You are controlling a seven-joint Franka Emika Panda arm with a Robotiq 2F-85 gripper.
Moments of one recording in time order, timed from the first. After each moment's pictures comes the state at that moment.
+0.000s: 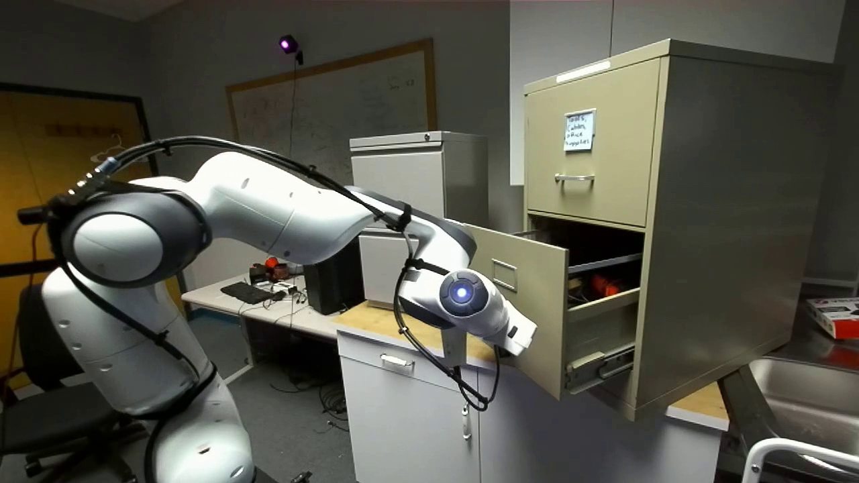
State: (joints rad) arm -0.30 -0.24 -0.32 -2.41 1.23 2.56 -0.54
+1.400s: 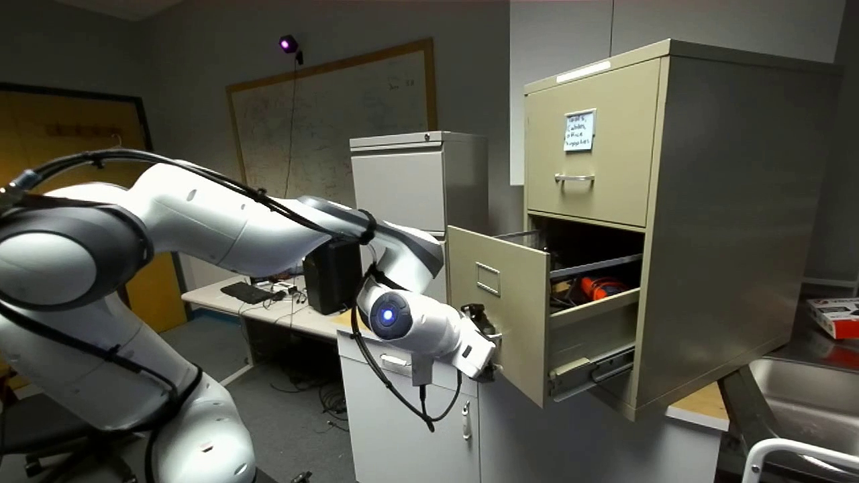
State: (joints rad) arm -0.27 -0.44 -0.27 -2.62 1.54 2.88 -0.78
